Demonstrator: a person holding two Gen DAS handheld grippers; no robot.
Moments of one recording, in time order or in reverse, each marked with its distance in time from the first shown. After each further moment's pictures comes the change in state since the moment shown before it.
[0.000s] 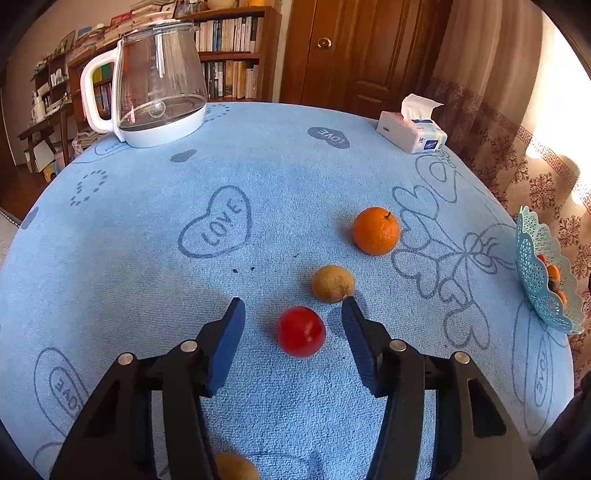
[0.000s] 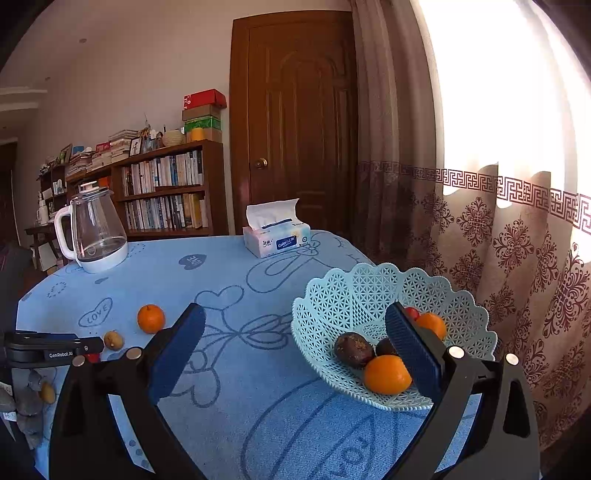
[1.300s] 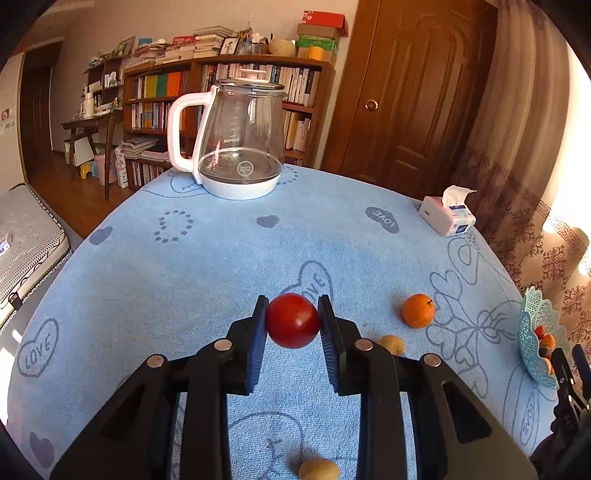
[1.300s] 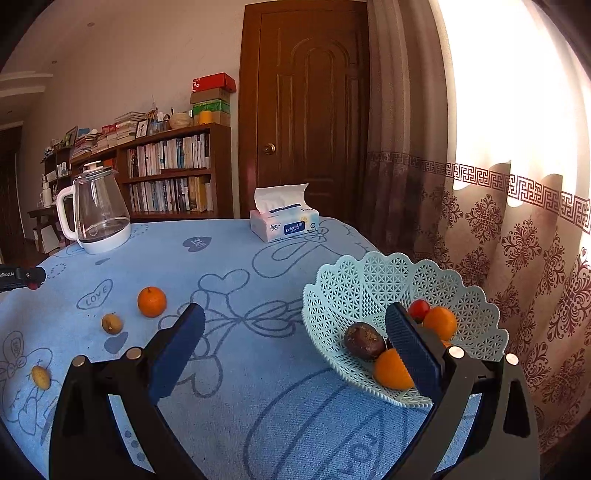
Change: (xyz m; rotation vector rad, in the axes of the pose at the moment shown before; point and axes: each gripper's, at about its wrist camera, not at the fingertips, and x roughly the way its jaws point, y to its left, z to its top) left arm -0.068 0.065 0.019 -0.162 -0.217 0.089; right arm 0.012 0.013 -0.008 -0.056 0.054 0.017
